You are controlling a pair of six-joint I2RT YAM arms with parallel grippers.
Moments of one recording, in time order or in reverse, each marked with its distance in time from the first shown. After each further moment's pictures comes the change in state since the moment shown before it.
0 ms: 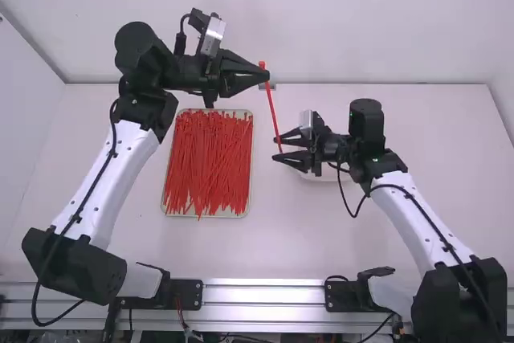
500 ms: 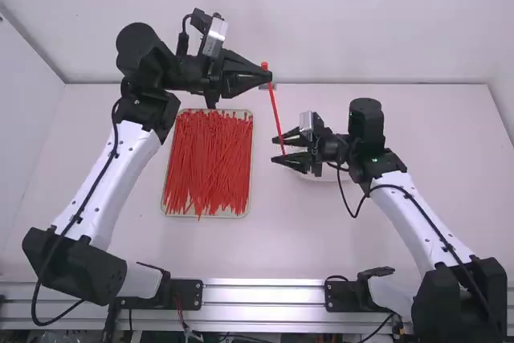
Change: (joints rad) left arm -0.012 0.000 0.000 0.031 -0.005 -0.015; right arm 0.011 0.000 0.000 0.029 -0.039 -0.003
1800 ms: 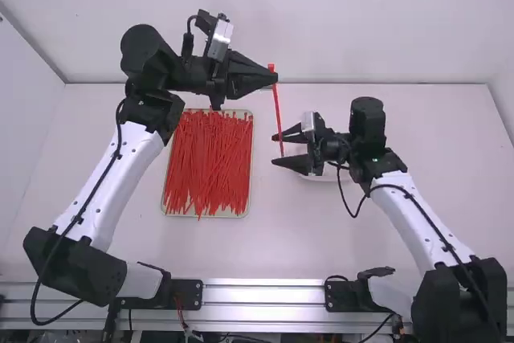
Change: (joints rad) left arm -0.030 0.000 0.000 0.027 -0.015 0.009; right arm 0.002 0.000 0.000 0.045 -0.042 0.003
